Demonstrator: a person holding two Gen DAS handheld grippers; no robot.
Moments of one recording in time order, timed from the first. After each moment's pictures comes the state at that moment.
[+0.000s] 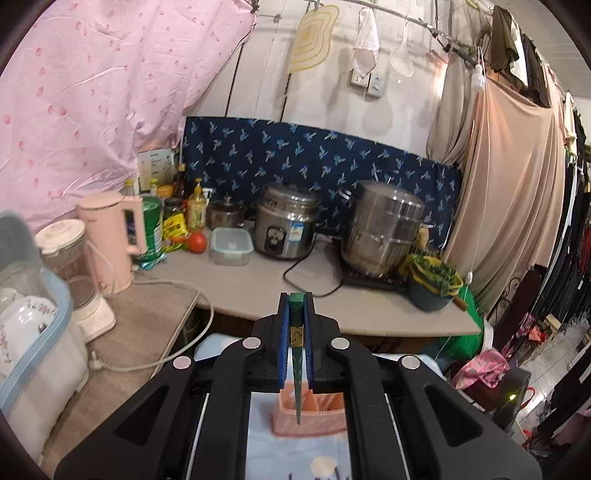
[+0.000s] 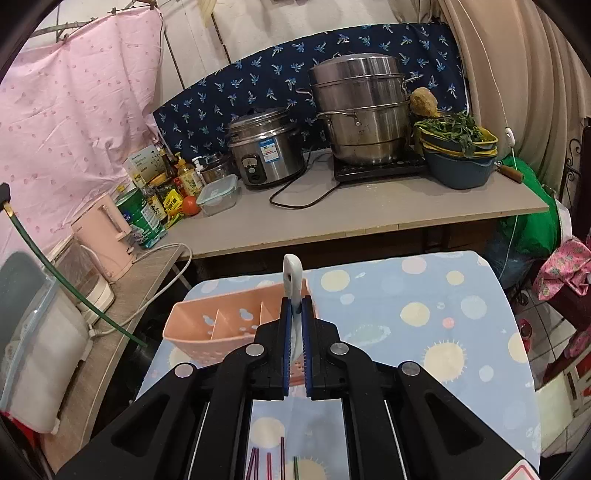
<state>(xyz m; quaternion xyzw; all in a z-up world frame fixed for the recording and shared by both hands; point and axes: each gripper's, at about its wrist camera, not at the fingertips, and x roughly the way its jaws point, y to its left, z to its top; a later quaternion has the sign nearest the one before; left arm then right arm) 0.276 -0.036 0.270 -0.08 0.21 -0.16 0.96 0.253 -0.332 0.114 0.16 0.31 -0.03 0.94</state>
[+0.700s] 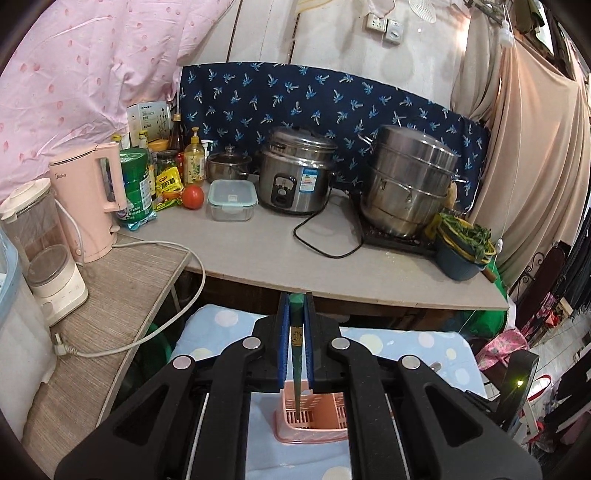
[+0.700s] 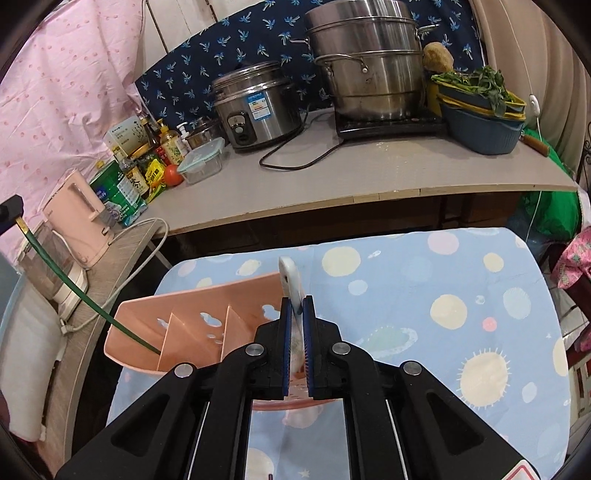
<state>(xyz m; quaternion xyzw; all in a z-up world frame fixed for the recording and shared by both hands) 0.360 -0.073 0.180 -0.05 0.29 -0.13 0.95 0.329 -0.333 0.043 0.17 0.37 -0.02 0.91</state>
